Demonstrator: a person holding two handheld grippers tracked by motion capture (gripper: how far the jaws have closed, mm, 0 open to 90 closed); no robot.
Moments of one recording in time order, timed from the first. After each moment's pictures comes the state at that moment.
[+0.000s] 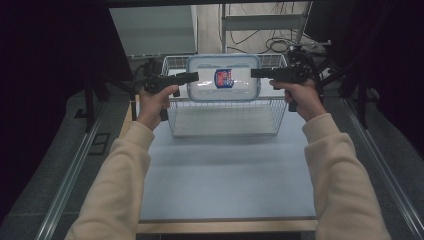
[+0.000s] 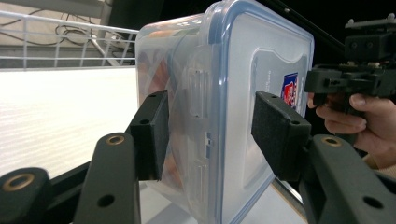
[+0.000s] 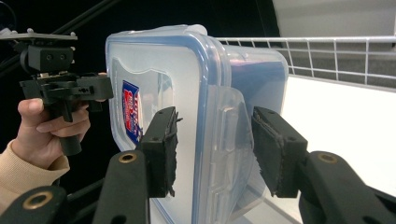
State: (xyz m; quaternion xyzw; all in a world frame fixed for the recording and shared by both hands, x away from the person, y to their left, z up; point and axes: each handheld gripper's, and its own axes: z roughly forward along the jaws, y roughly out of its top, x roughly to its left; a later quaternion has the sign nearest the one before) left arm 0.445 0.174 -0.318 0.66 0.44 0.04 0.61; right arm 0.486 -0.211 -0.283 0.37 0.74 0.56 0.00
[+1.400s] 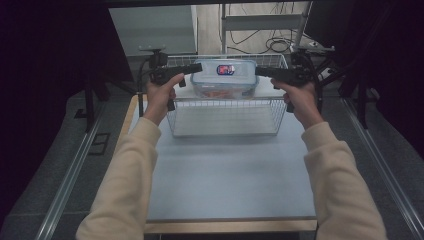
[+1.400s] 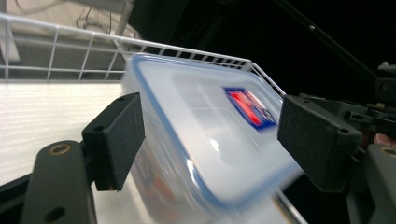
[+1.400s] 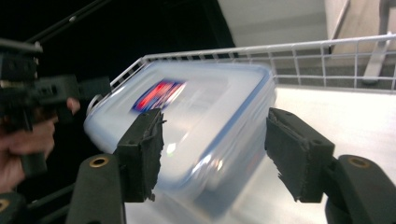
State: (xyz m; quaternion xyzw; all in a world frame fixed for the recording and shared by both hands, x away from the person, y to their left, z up) left arm 0.461 0.169 -0.314 0.63 0.47 0.04 0.61; right arm 0.482 -0.220 -0.294 0.43 0.70 0.56 0.07
